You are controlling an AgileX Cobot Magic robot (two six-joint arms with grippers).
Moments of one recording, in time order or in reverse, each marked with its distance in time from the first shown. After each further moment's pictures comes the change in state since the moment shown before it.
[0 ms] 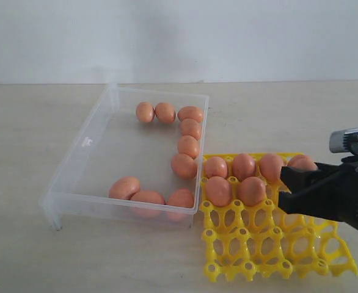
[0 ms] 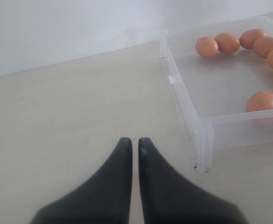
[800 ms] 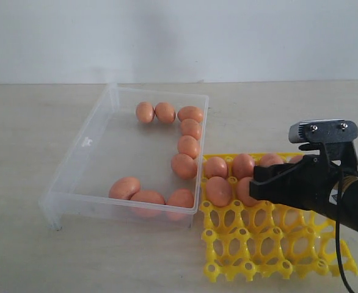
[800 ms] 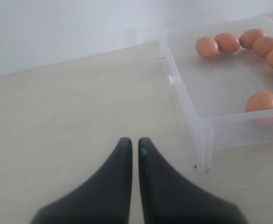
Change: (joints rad) left arm 0.000 0.000 0.000 0.000 0.000 0.000; right arm 0.000 0.230 -0.162 -0.108 0.036 0.122
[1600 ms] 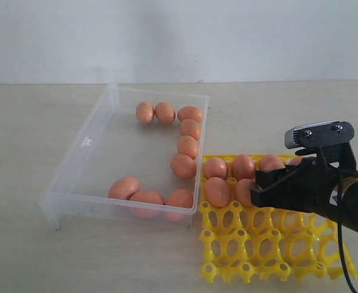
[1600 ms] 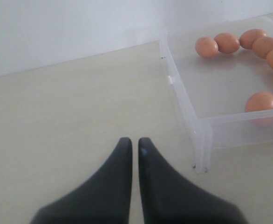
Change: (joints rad) left arm 0.000 0.000 0.000 0.000 0.000 0.000; right arm 0.000 0.000 0.000 0.004 0.029 -0.089
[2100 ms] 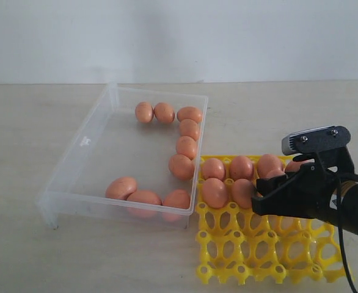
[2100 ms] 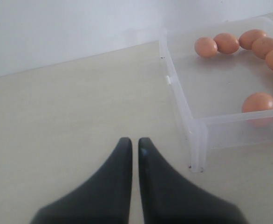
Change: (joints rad) left arm 0.000 0.000 0.000 0.000 0.000 0.000; right arm 0.000 0.000 0.000 -0.011 0.057 -0.018
